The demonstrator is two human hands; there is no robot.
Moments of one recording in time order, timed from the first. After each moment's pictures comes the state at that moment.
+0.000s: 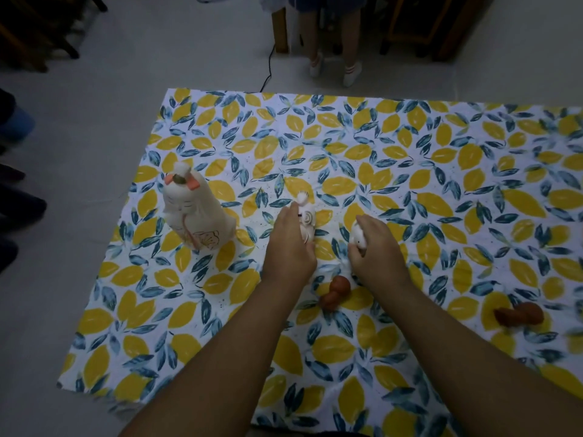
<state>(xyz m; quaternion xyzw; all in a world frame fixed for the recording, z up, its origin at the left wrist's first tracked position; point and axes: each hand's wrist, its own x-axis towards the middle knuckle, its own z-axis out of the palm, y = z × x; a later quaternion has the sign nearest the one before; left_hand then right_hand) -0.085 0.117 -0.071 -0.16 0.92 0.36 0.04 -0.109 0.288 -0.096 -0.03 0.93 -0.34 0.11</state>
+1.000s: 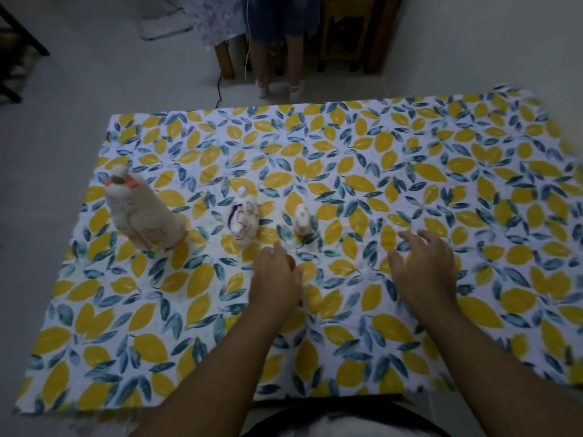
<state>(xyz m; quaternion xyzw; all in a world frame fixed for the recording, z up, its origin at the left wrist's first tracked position) -0.012 0.197 -0.072 -0.13 0.94 0.27 0.17 -0.020 0.454 -0.077 0.16 0.97 -0.18 0.00</state>
